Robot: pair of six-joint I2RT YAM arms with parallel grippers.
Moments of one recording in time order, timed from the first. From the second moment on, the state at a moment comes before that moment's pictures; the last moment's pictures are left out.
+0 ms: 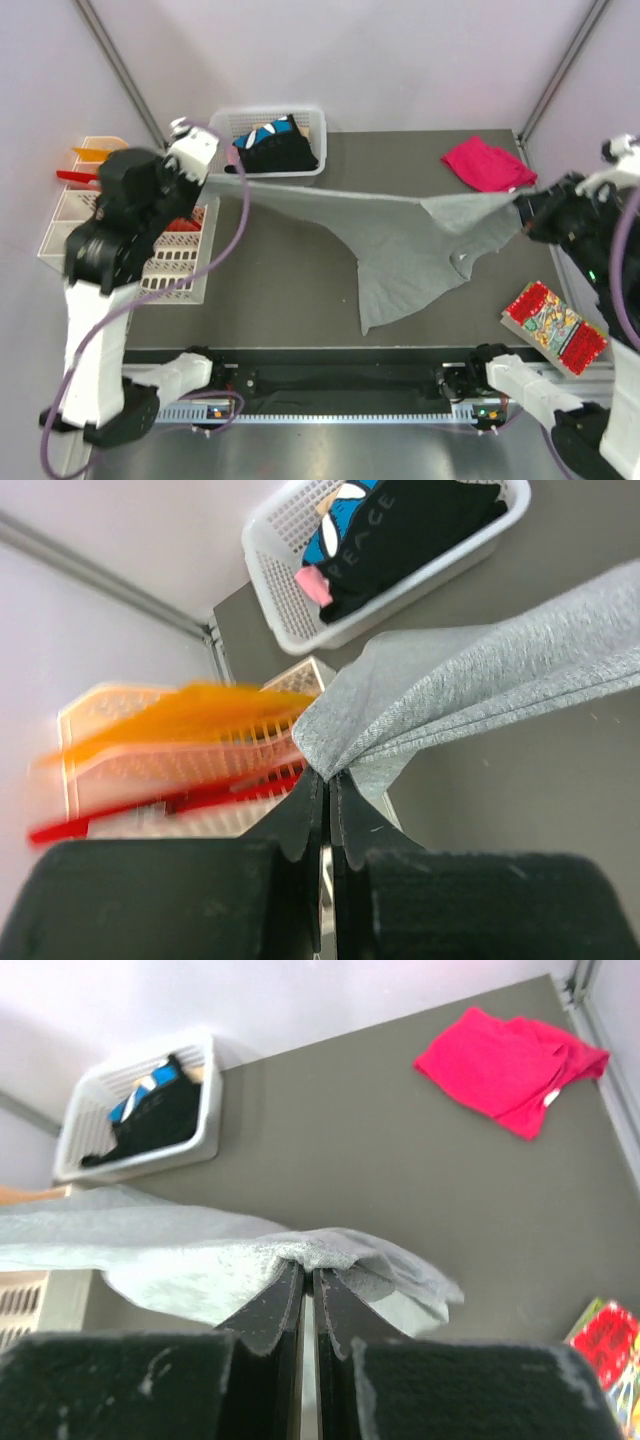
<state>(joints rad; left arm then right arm) -0.28 1.15 1.76 -1.02 -0.12 0.43 0.27 0.95 1.81 -1.15 0.20 0.40</state>
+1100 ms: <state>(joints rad) 0.05 0.84 1.22 -1.04 0.21 0.69 0.21 1.03 1.54 -1.24 0.27 0.44</state>
